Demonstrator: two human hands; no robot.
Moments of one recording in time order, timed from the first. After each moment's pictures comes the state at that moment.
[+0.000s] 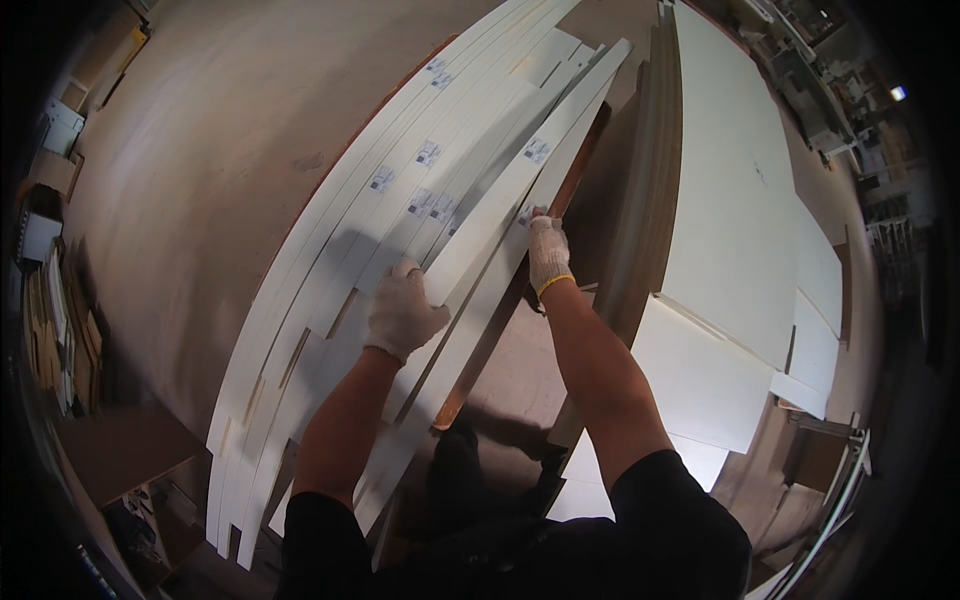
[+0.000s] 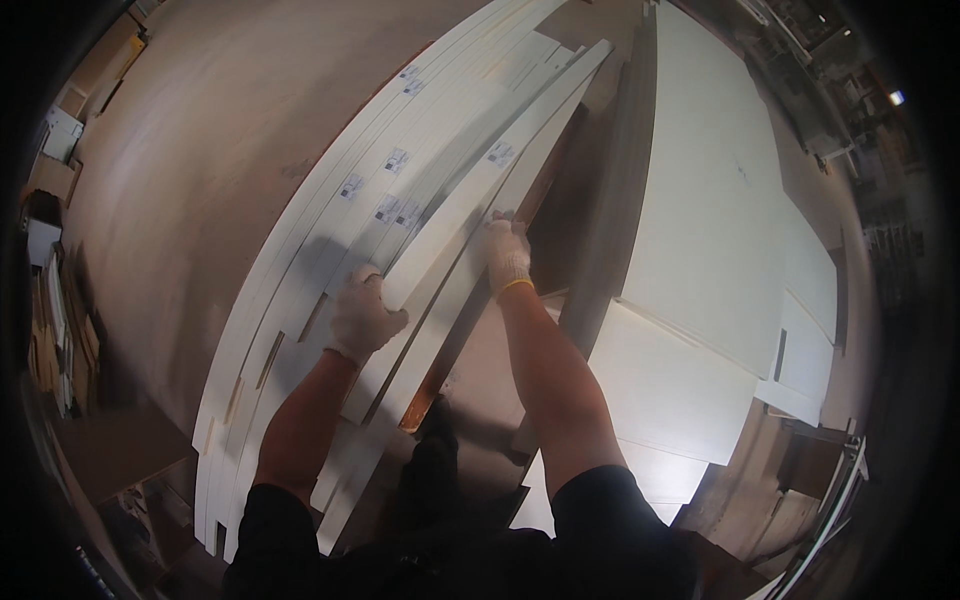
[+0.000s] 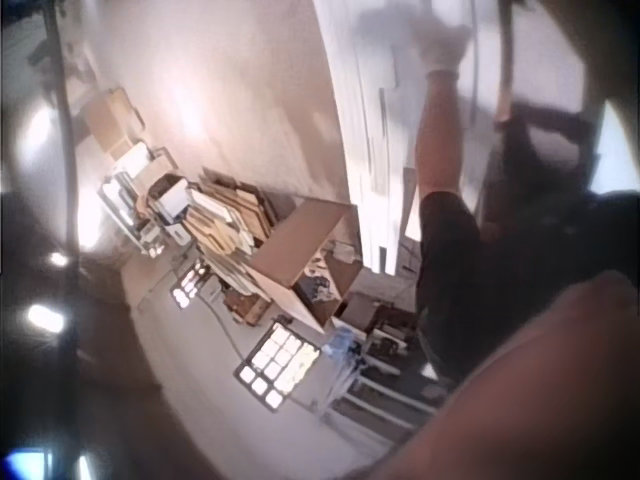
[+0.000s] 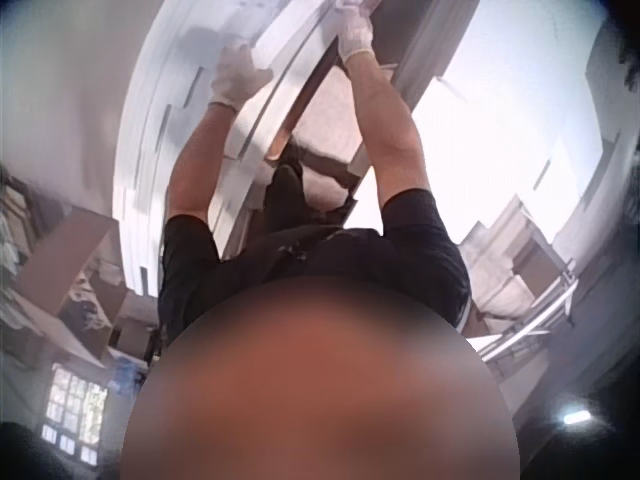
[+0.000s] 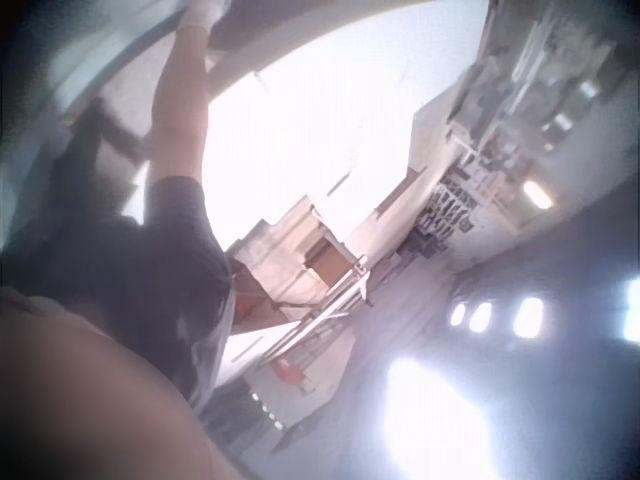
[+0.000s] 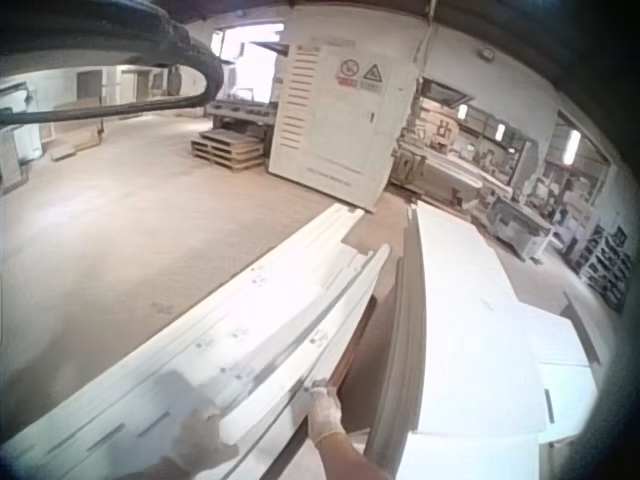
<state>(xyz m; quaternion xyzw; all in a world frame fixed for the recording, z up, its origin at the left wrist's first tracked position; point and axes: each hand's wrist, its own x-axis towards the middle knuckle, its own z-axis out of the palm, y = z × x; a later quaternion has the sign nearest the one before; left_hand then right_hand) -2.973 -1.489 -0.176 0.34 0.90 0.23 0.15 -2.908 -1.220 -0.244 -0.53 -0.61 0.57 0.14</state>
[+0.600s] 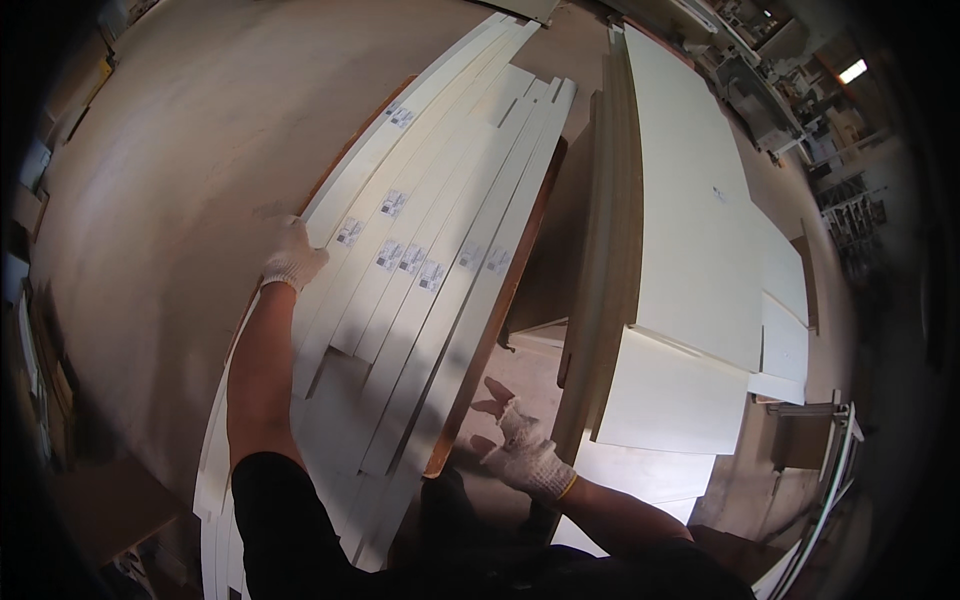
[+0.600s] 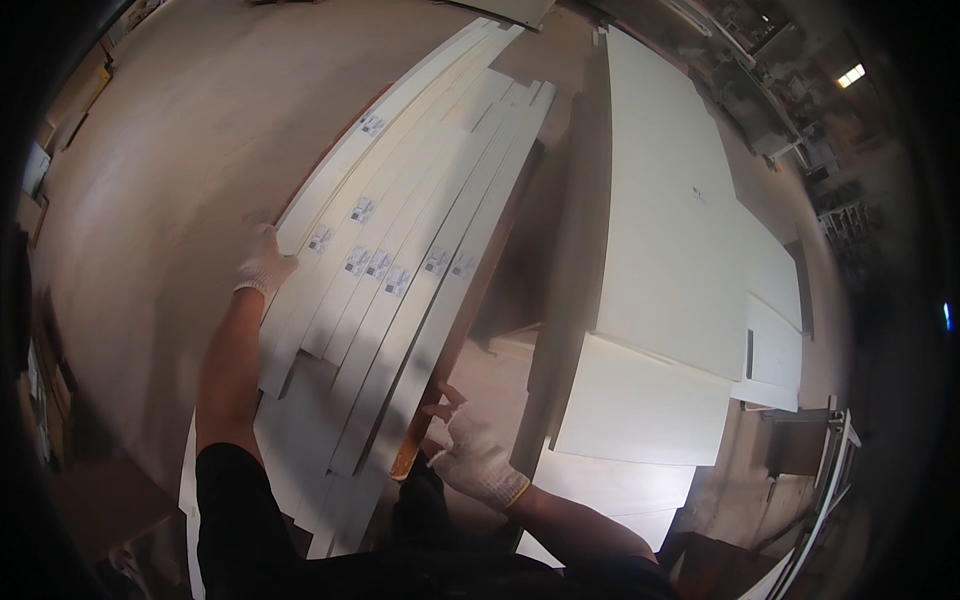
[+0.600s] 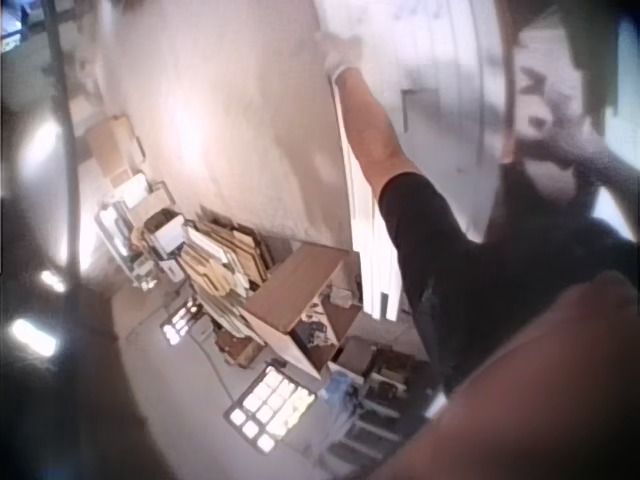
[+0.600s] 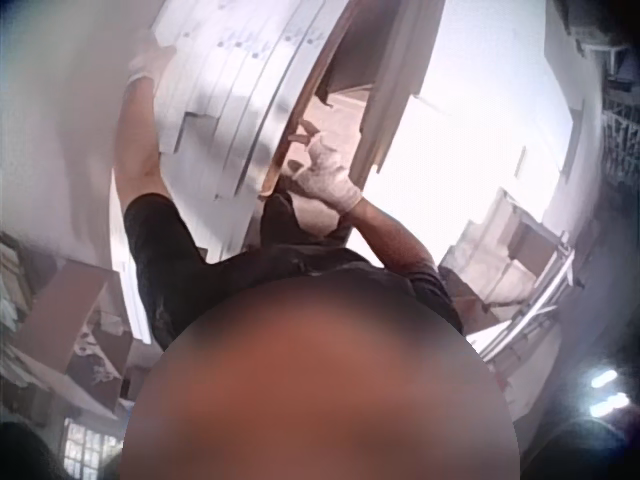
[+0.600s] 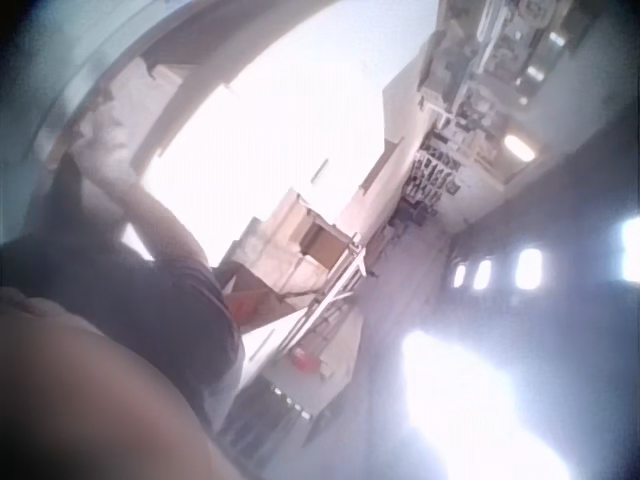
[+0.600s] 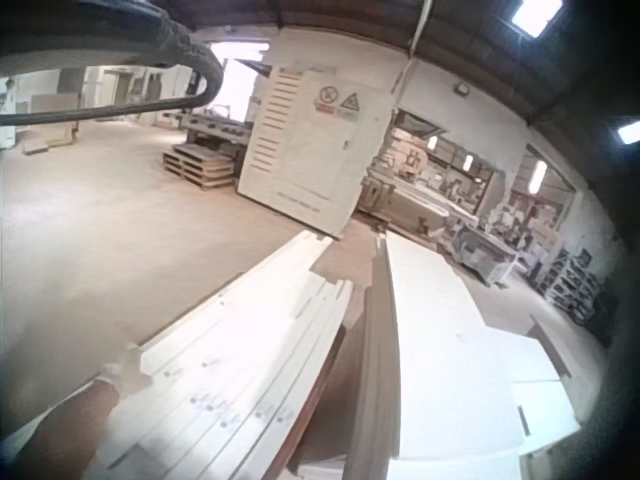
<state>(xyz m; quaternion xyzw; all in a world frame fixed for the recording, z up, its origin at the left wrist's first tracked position) -3.216 -1.492 -0.198 0.28 0.95 0.09 0.08 -2.756 -1.386 -0.117 -0.22 -0.85 0.48 0.03</state>
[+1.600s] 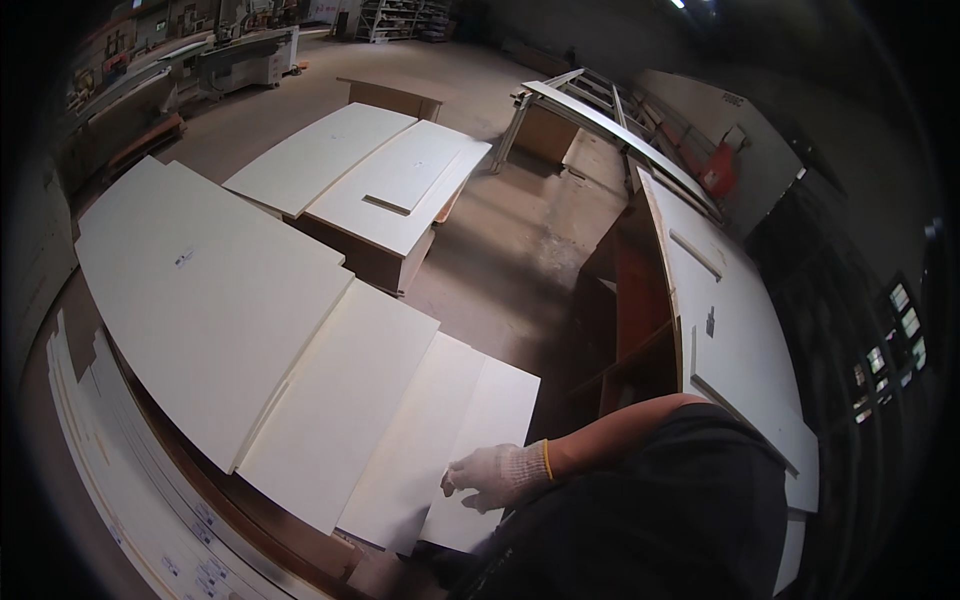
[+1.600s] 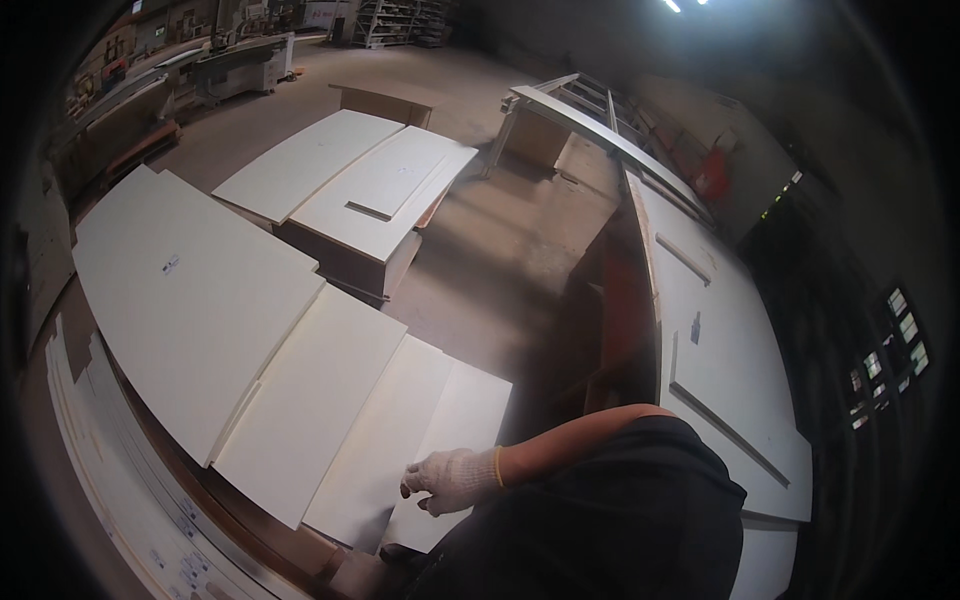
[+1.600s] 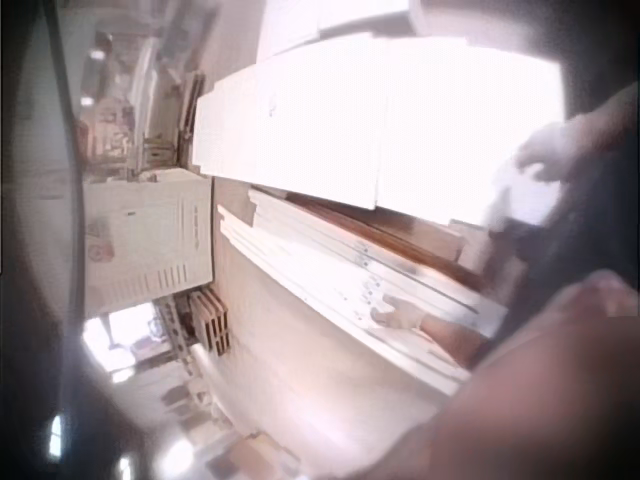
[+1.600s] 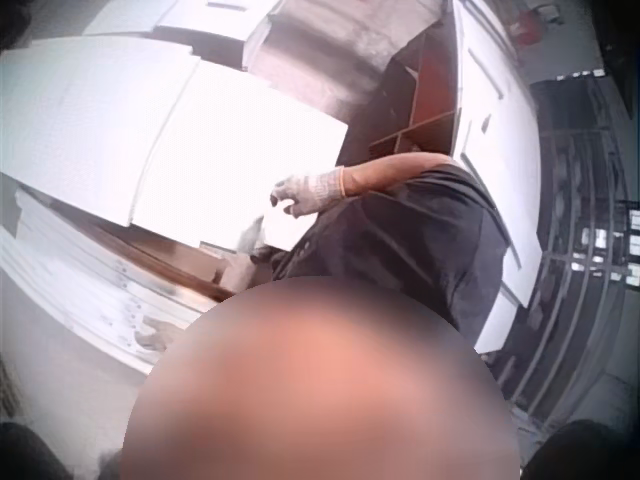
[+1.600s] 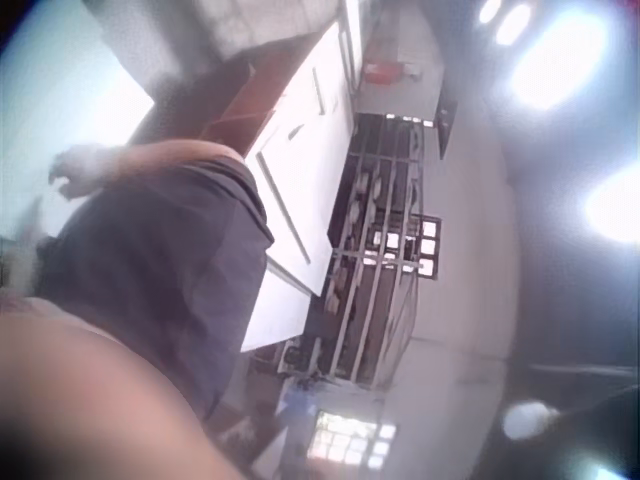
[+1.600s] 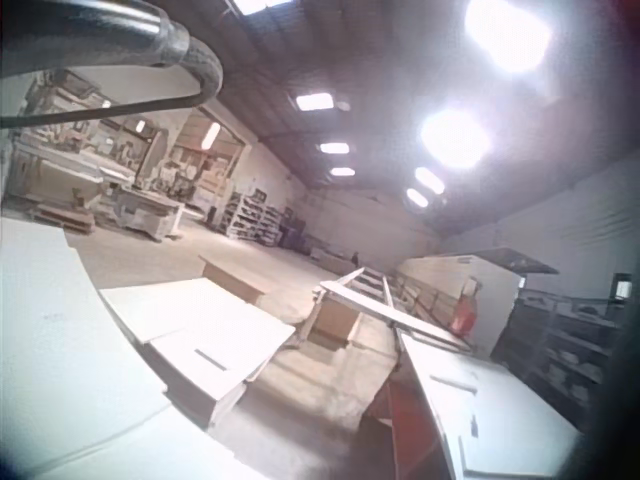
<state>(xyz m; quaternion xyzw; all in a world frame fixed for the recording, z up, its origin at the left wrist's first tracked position) -2.845 -1.352 -0.143 0.32 0.92 0.23 0.03 -2.295 -1.259 0.036 -0.49 -0.73 0.46 -0.13</state>
